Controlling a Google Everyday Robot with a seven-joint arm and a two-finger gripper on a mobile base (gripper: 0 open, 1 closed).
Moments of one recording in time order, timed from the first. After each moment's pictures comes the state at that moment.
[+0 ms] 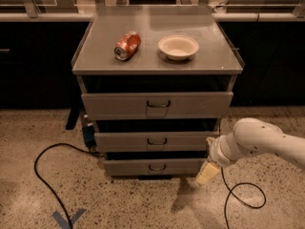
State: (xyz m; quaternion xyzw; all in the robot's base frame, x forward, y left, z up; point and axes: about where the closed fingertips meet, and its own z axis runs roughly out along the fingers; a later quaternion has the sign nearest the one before) arm 0.526 -0.197 0.549 -0.55 0.81 0.09 0.21
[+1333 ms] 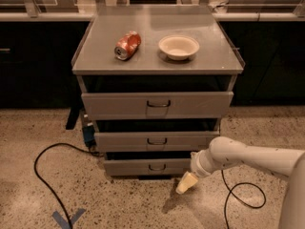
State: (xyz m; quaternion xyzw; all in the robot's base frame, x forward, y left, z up) arm 0.548 -0.154 0.423 -0.51 0.83 0.14 0.20
